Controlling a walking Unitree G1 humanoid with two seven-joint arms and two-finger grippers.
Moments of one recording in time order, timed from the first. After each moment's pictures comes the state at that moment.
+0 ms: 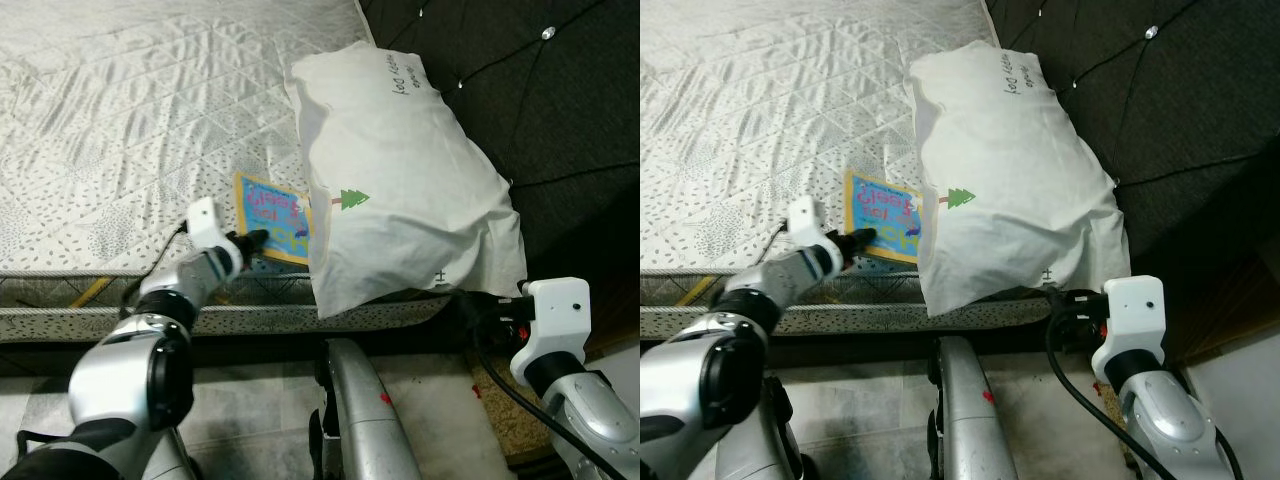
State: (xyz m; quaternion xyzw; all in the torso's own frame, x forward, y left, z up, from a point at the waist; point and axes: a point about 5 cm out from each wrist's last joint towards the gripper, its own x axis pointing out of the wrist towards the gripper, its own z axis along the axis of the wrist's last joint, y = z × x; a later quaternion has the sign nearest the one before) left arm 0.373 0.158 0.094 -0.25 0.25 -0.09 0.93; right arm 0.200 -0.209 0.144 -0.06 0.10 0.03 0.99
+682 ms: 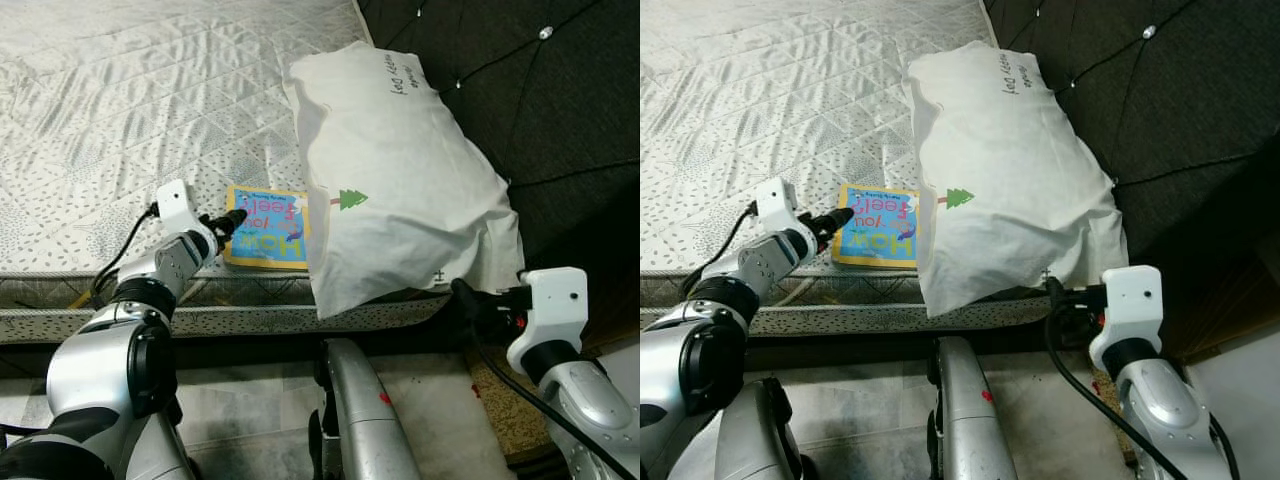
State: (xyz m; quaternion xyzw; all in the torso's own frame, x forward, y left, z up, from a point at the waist) left arm 0.383 0.185 0.114 -0.22 0.21 -0.05 0.95; right arm 0.212 -0.206 0.146 -0.06 0.08 0.04 0.99
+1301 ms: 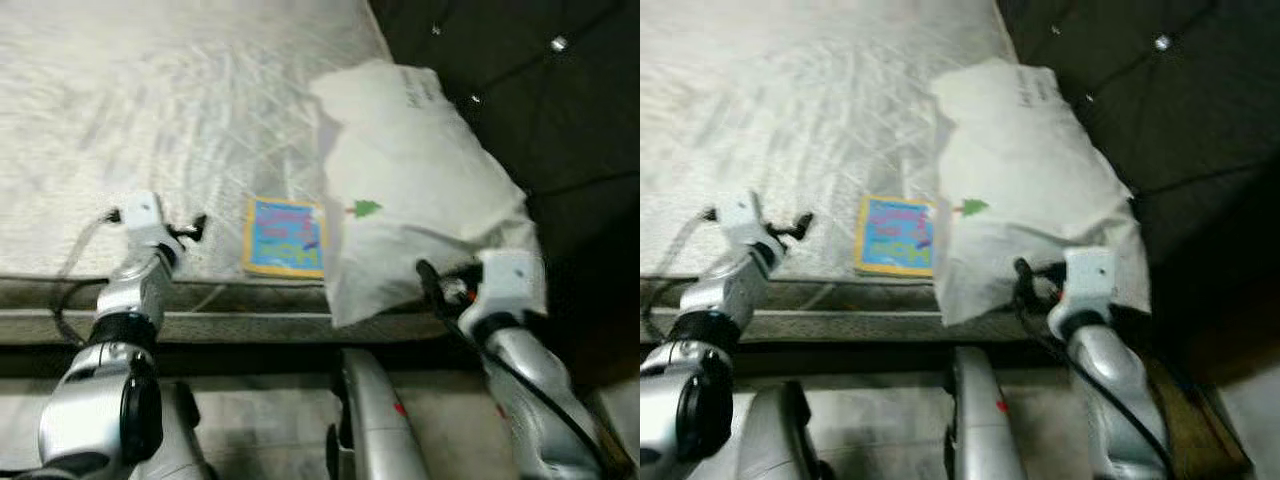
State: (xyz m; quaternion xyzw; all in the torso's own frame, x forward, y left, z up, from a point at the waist) left arm 0.367 0.226 0.114 -0.08 0.14 0.08 0.98; right arm 0.262 -0.178 0.123 0.00 0.07 0.05 1.00
